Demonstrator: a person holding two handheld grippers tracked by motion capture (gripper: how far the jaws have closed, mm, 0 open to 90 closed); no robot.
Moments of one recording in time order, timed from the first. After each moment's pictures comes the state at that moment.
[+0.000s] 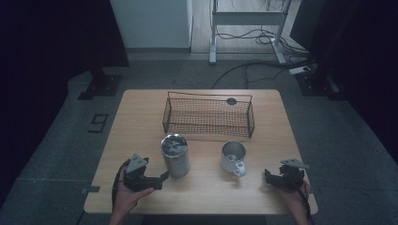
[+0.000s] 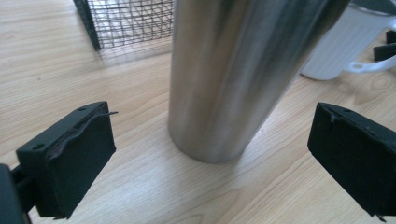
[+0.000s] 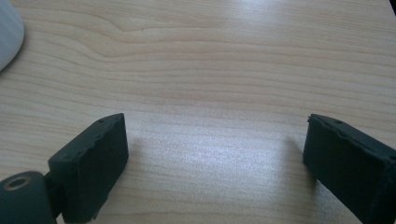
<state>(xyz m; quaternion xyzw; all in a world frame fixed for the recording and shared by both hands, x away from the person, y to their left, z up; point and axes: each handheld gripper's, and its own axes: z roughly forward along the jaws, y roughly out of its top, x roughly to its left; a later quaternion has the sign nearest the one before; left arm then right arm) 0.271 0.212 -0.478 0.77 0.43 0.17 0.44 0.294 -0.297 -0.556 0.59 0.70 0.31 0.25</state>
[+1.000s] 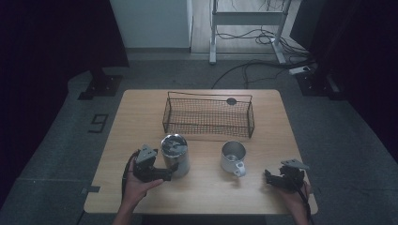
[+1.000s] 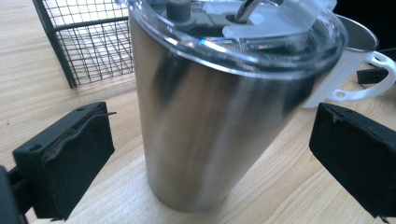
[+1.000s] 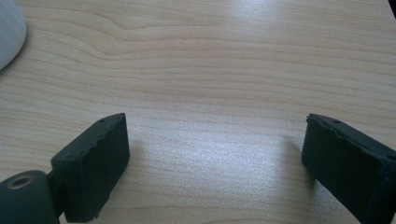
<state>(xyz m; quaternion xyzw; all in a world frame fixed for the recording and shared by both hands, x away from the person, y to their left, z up) 0.294 0.185 -0.463 0.77 0.41 0.16 0.45 0.292 -0.297 -0.556 0.59 0.70 0.31 0.25</state>
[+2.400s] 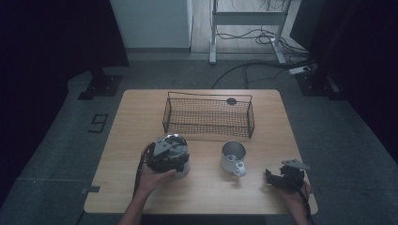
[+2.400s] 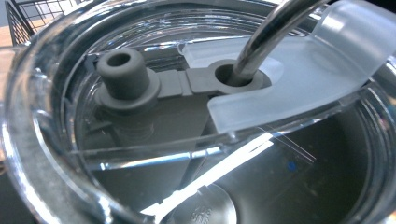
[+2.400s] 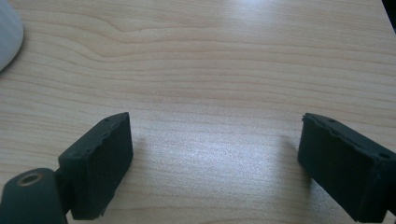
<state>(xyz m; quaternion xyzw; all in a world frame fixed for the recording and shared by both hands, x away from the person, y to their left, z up) 0.322 0.150 -0.470 0.78 0.40 0.20 0.44 0.292 -0.298 -0.556 0.60 0.70 0.31 0.25</state>
